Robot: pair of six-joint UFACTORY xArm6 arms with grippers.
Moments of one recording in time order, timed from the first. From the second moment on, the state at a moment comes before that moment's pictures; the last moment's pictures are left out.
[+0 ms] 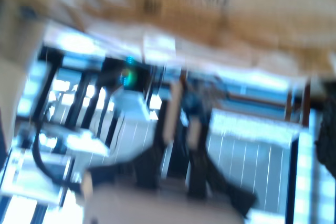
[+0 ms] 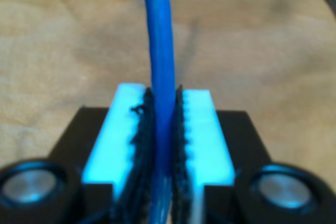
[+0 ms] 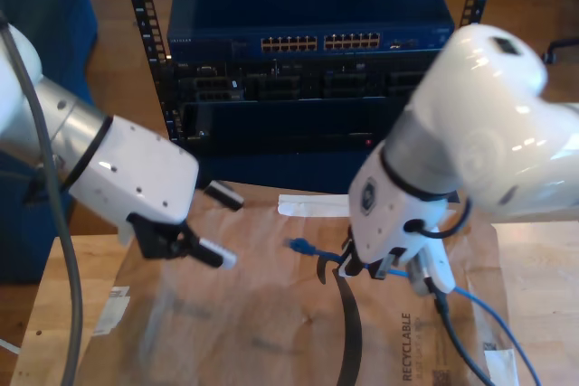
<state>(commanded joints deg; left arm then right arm) 9.6 -22.0 -48.8 -51.2 94.4 -76.0 23.7 -26.9 -42.7 26.7 65.1 105.0</state>
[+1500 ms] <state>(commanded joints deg) 10.4 -19.1 -50.7 -59.0 100.5 -71.3 17.7 -25.1 -48.8 42.8 72.1 99.1</state>
